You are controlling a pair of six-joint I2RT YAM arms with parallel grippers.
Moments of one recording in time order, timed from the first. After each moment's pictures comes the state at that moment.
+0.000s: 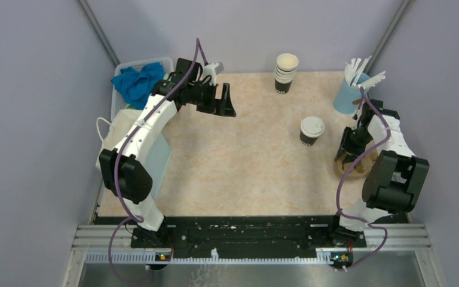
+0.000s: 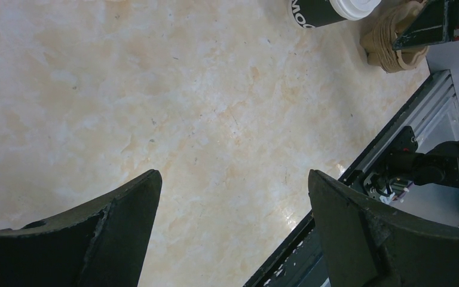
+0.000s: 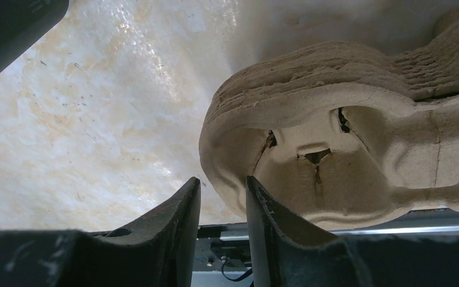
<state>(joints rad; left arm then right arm) -0.36 1.71 1.74 -0.81 0.54 -0.14 -0.28 1.57 1.18 -1.07 -0.14 0.13</state>
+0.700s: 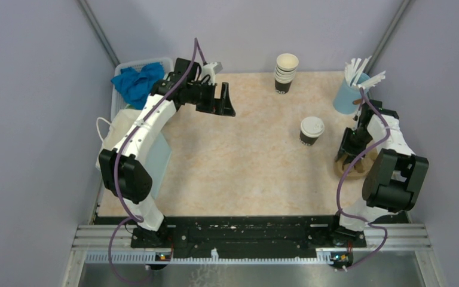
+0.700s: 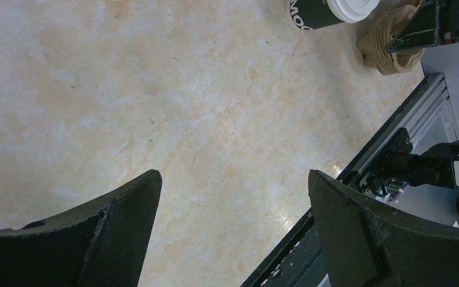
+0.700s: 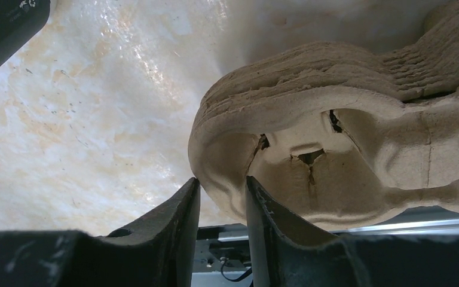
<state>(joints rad) -0.35 1.71 1.74 -0.81 0.55 -0.15 -0.28 1.58 1.18 -1.07 -0.11 0.15</state>
